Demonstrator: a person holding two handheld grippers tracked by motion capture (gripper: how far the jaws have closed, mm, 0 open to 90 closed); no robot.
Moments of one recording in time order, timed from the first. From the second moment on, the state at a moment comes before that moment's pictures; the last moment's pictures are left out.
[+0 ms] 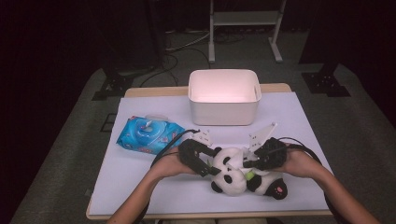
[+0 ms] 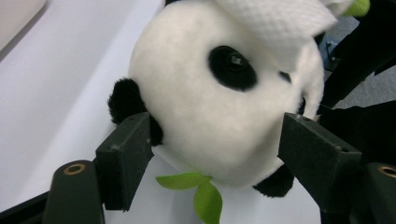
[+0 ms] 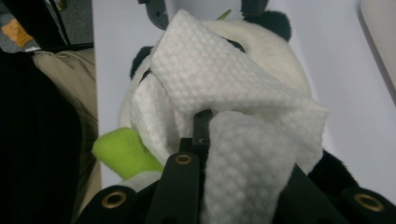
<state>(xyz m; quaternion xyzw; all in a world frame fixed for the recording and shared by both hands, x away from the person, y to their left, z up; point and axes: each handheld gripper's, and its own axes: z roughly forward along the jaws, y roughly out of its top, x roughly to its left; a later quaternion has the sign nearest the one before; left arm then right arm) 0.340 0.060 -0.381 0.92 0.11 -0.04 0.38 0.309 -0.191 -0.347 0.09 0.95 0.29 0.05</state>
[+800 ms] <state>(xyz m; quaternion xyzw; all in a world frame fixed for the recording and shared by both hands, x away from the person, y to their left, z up) 0.331 0.054 -0.383 0.93 0.08 -0.02 0.37 0.304 -0.168 -0.334 0.06 0.95 0.30 0.08</state>
